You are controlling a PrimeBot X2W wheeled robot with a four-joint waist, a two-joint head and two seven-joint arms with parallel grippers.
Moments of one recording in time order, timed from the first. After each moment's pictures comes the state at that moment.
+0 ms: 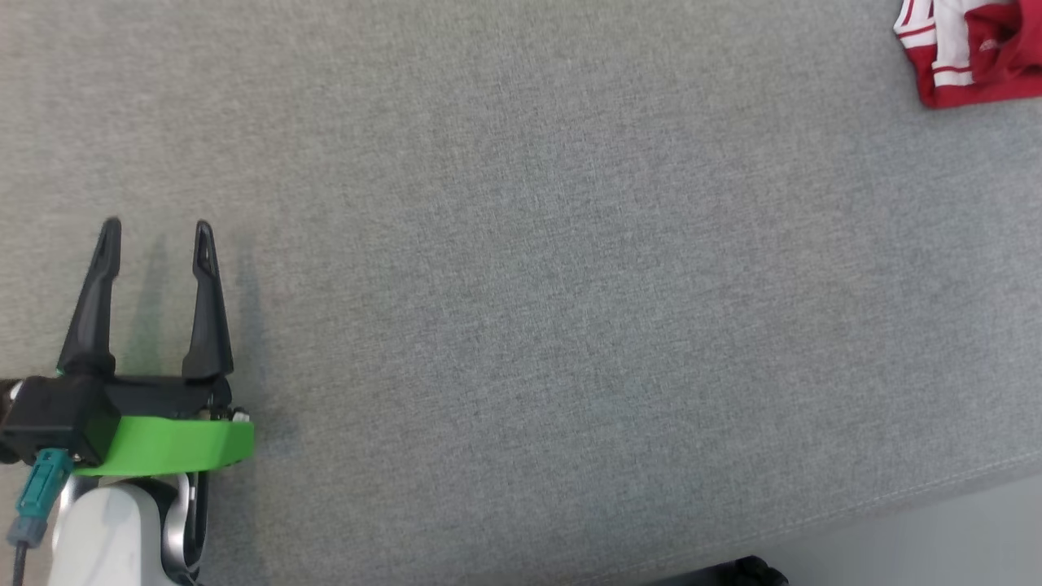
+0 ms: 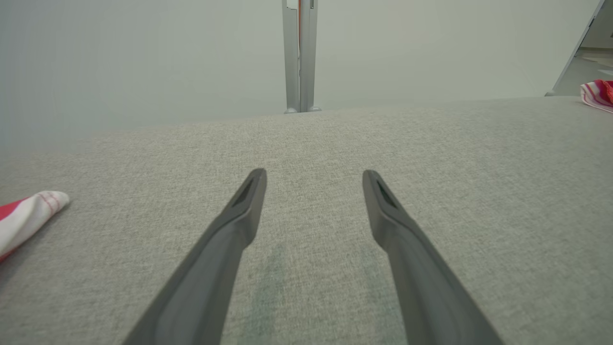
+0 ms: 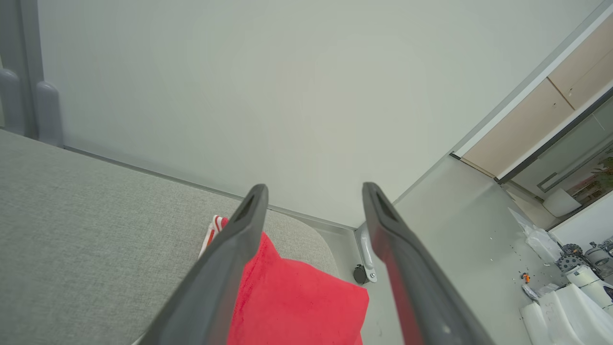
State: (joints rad) left arm -0.19 0.17 0.02 -0.03 -0.15 -0.09 -0.26; right arm -1.12 -0.71 0.40 0.74 0.37 0.13 -0.25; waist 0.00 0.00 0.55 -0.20
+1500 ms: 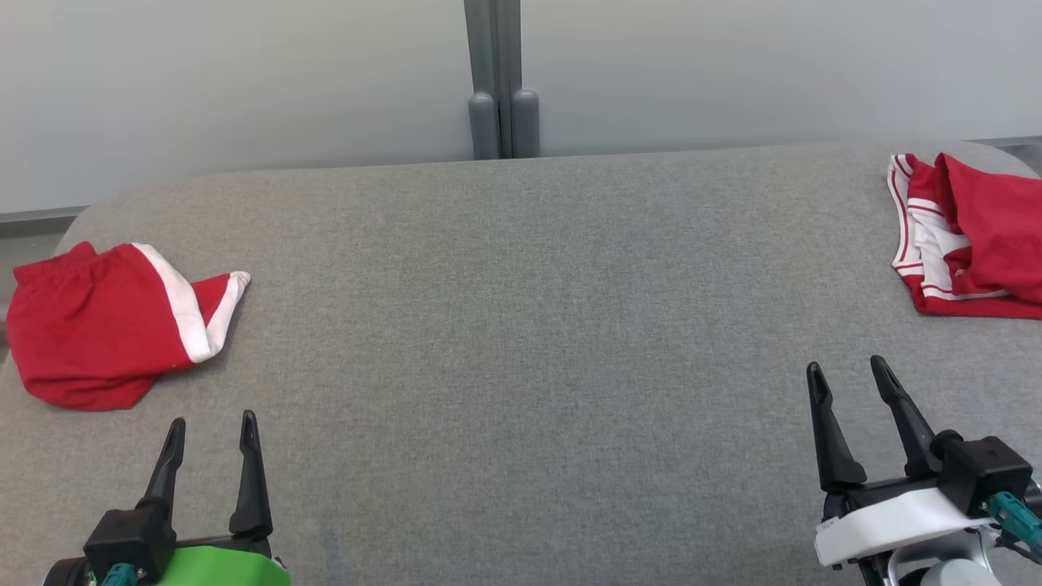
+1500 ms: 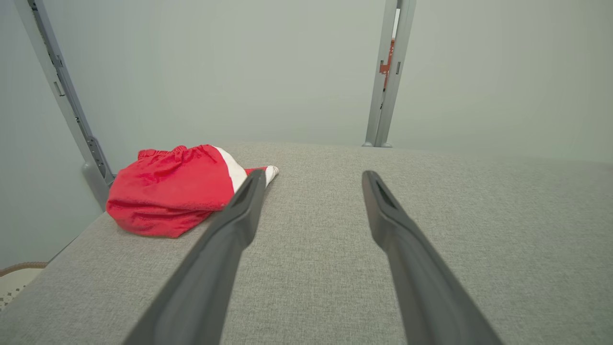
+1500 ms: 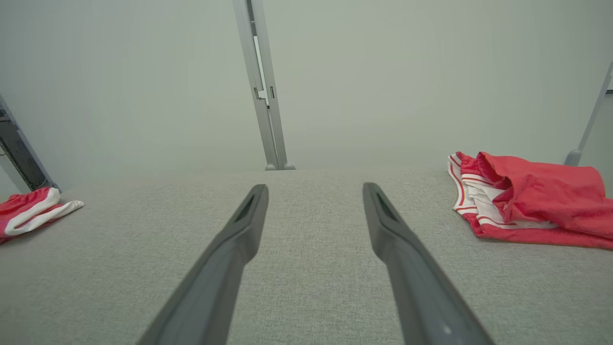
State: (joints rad) left arm 0.04 0.07 0.08 0.17 -0.16 -0.12 -0.26; right arm 0.05 -0.14 0.03 0.06 0.23 0.13 -0.26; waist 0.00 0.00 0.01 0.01
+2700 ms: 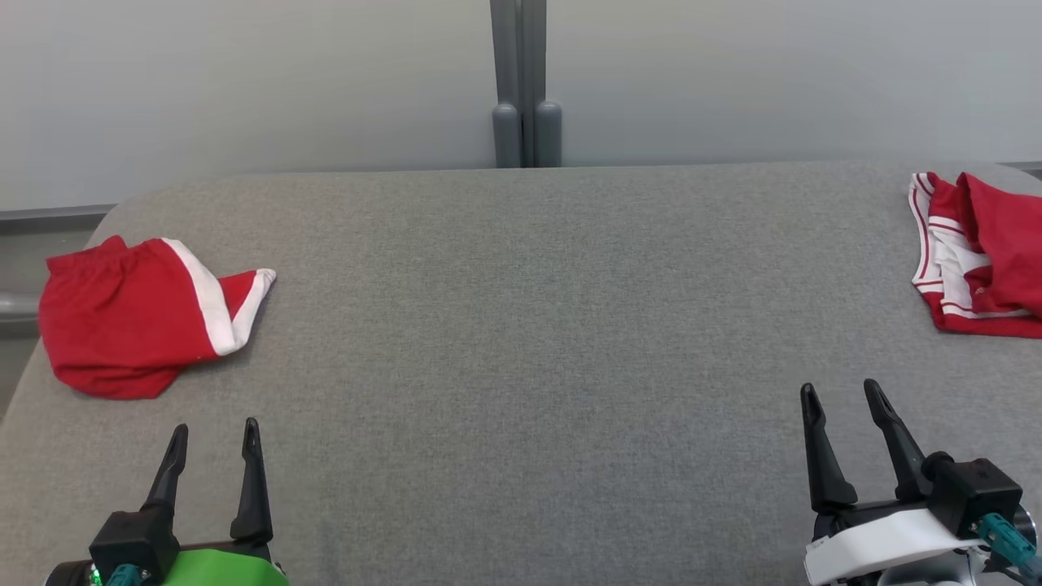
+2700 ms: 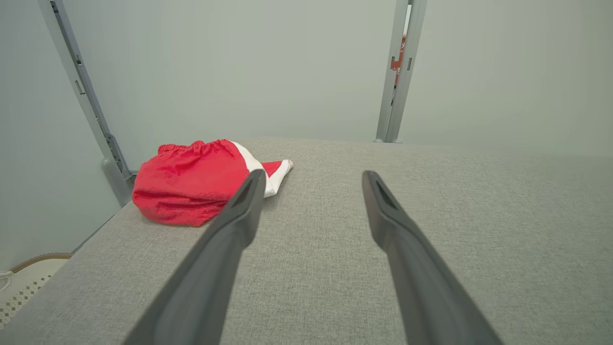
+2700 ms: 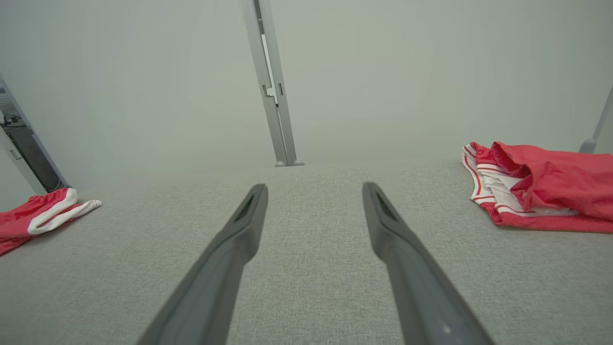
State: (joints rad) left arm 0.04 0.07 0.09 0.19 -0.14 -0.13 -0.26; right arm 0.09 -0.09 0.02 0.05 0.22 0.13 -0.26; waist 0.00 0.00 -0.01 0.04
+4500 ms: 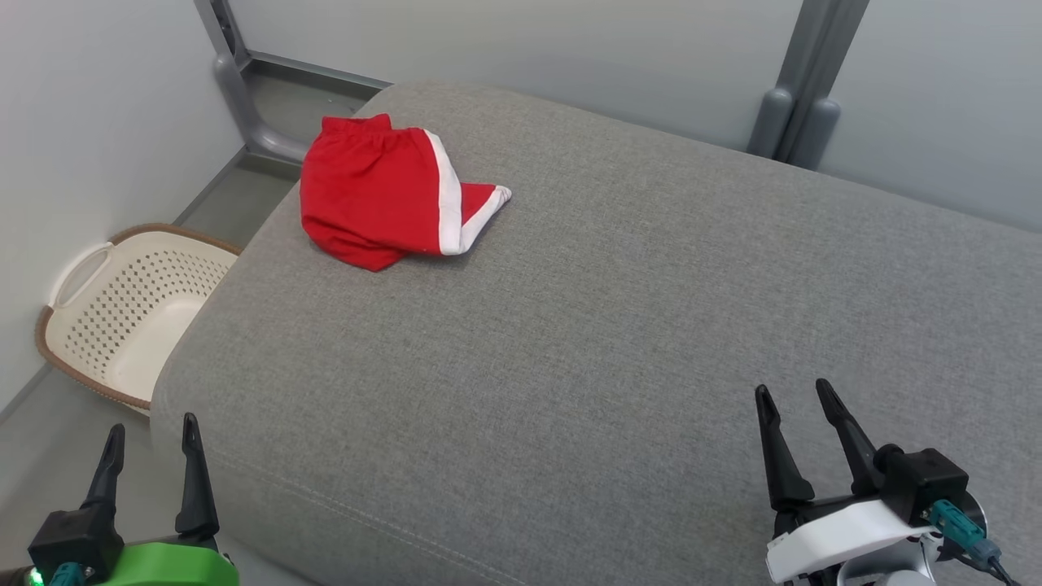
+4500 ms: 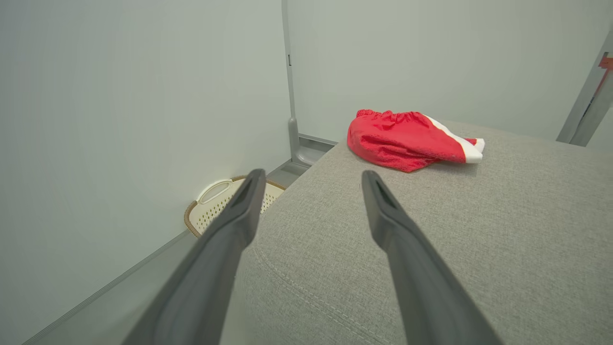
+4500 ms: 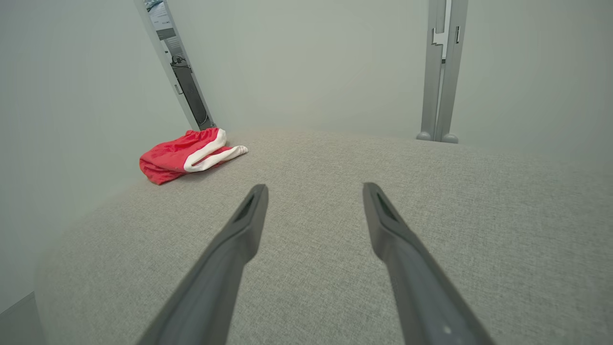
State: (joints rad) left arm 0.02 0.11 0.17 0.22 -0.14 -0.11 -0.26; right arm 0.05 -0.06 0.08 0.13 0.22 0.13 -0.26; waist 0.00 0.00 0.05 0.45
